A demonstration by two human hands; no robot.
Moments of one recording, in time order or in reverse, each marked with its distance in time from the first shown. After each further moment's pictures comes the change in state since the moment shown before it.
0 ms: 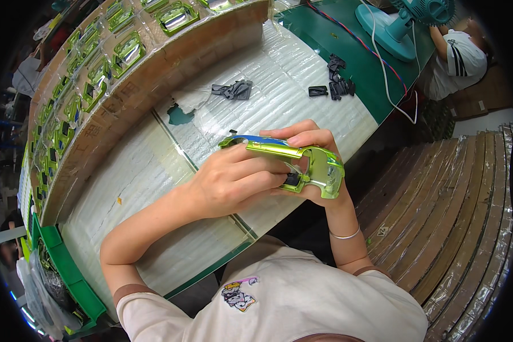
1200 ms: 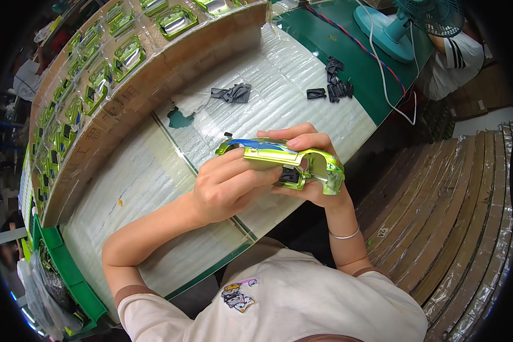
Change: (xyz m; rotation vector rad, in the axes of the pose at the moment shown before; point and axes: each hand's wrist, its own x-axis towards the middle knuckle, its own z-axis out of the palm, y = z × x) left_hand -0.001 0.008 0.005 0.102 0.207 -0.082; right_hand 0.001 -0.002 -0.002 0.030 -0.014 0.014
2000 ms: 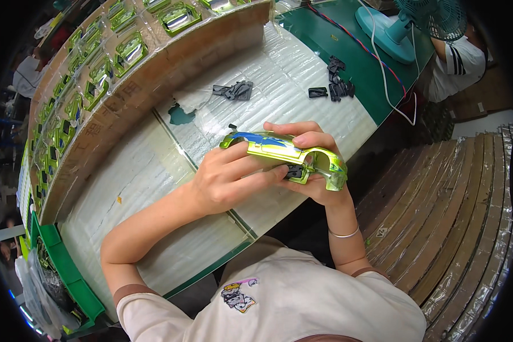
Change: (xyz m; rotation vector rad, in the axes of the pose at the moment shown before) left_hand -0.002 -0.012 0.000 0.058 -0.081 0.156; right_hand 0.002 0.001 0.000 -0.077 -0.011 -0.074
